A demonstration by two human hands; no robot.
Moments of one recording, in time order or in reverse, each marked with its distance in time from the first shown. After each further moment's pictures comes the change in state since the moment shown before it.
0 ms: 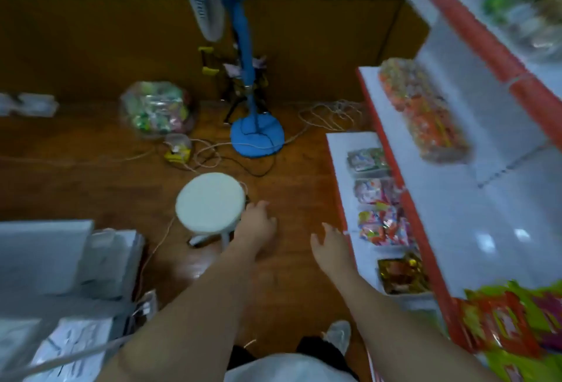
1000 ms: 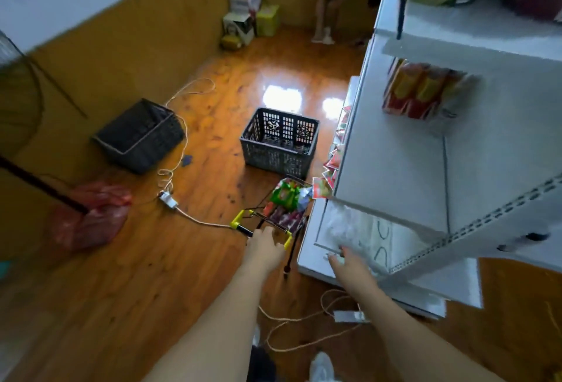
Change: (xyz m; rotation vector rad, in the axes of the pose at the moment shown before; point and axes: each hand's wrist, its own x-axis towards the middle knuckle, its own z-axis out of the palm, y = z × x) left_hand -0.472 -0.489 -0.071 -0.959 0.904 -1.569; right_hand -0.365 -0.442 0.439 -0.879 -1.108 -1.359
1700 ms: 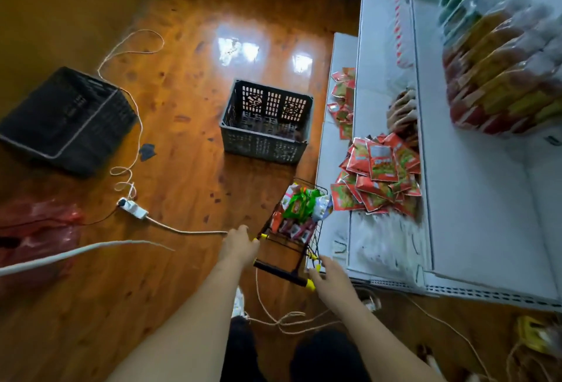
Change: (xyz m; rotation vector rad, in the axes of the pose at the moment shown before) left_hand 0.293 -0.117 -0.130 0.033 -0.216 -0.031; right_hand 0.166 -0.205 0.119 -0.016 -0.022 0.229
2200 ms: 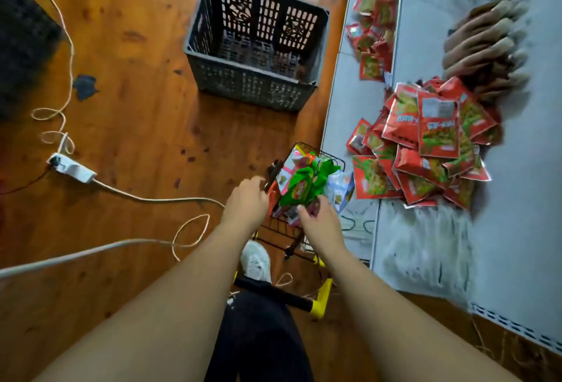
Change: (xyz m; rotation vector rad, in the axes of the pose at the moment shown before) left_hand 0.236 0.039 0.080 -0.004 0.027 0.201; right_hand 0.274 -0.016 0.051 0.168 0.087 0.129
